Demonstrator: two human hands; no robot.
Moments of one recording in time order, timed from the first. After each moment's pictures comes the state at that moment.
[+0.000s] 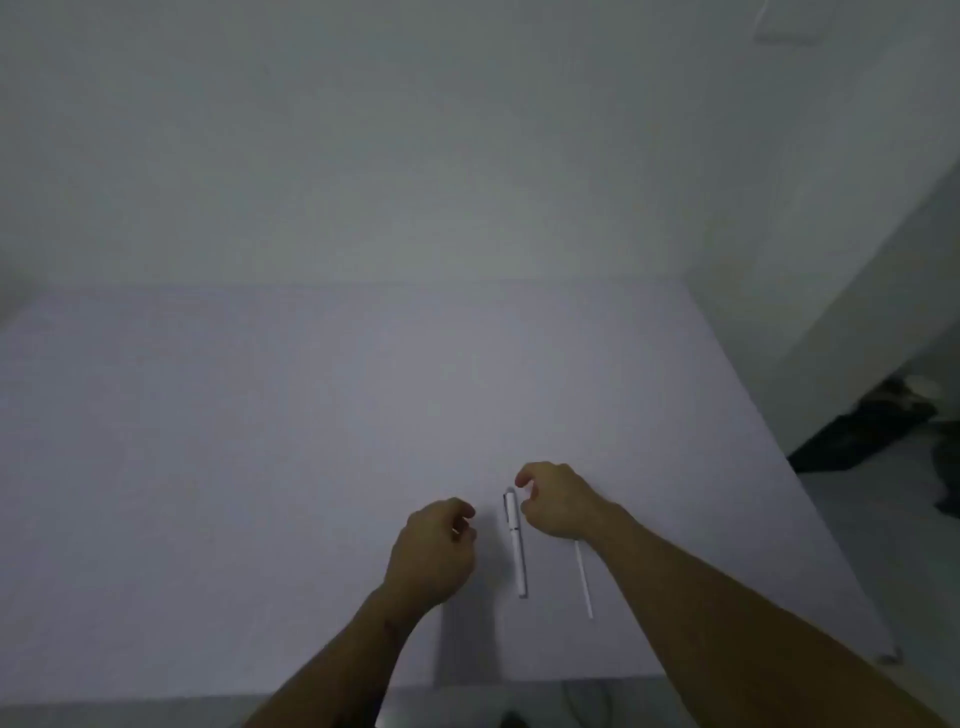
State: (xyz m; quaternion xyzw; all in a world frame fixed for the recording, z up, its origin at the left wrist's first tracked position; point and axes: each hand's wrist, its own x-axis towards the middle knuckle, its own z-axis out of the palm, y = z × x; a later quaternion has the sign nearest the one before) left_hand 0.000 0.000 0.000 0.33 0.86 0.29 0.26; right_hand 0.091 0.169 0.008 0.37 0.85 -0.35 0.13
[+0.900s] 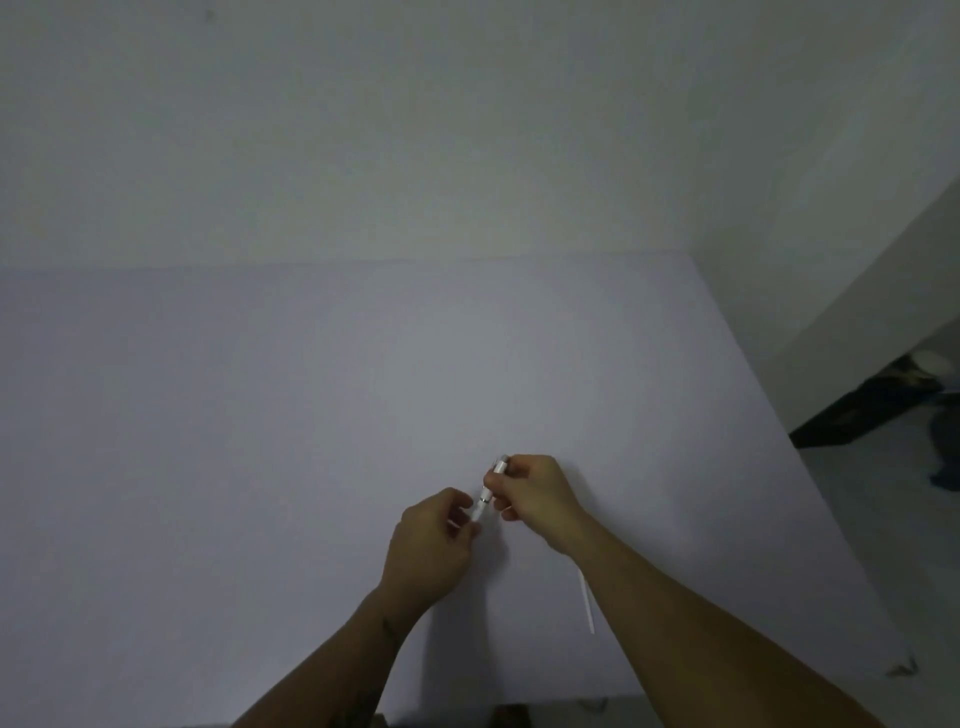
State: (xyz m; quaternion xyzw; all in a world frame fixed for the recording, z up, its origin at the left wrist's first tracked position) left_hand -0.017 0.029 -0.014 0.32 0.86 0.31 0.26; right_hand 0.060 0.165 -0.006 0.45 0.60 -0.66 -0.06
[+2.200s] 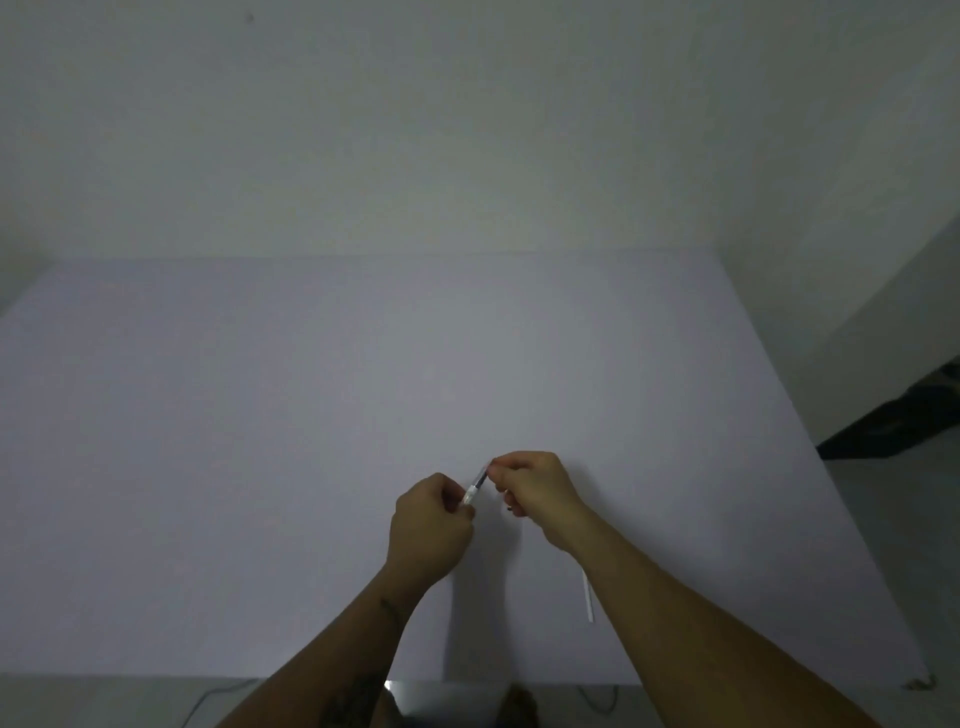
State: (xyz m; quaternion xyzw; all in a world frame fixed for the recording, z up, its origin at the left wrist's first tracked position) left_hand -0.005 0.028 0.001 0.20 0.90 0.32 0.23; right_hand 0.066 0.160 -0.013 0.44 0.60 -0.67 -0.03
